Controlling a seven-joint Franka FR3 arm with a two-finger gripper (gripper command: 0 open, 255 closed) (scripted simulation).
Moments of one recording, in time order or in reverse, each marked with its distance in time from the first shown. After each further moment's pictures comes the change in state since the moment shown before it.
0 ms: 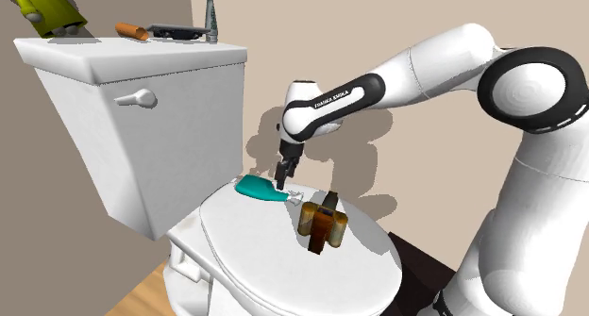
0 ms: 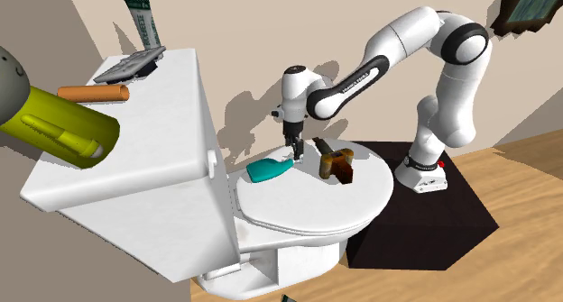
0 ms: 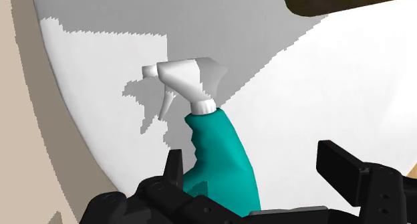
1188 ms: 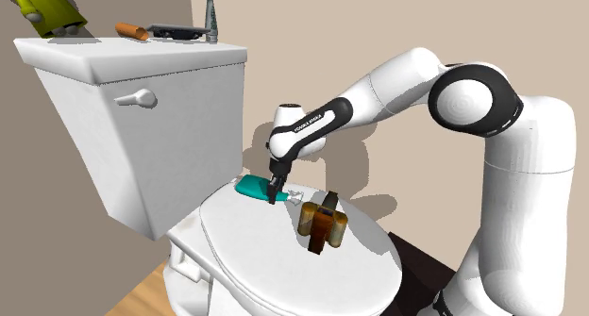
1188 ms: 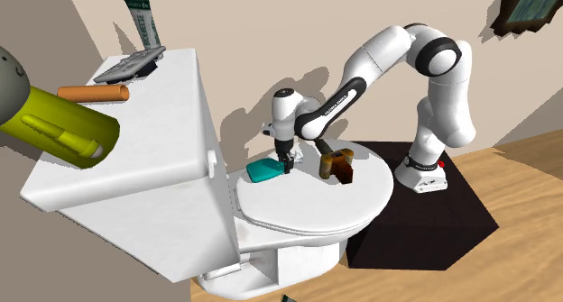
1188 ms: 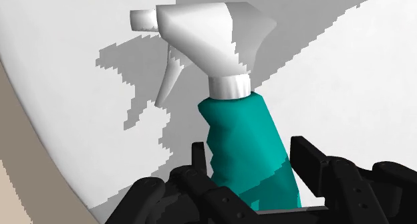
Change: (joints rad) arm 0.001 0.210 0.012 0.079 0.008 0.125 -0.049
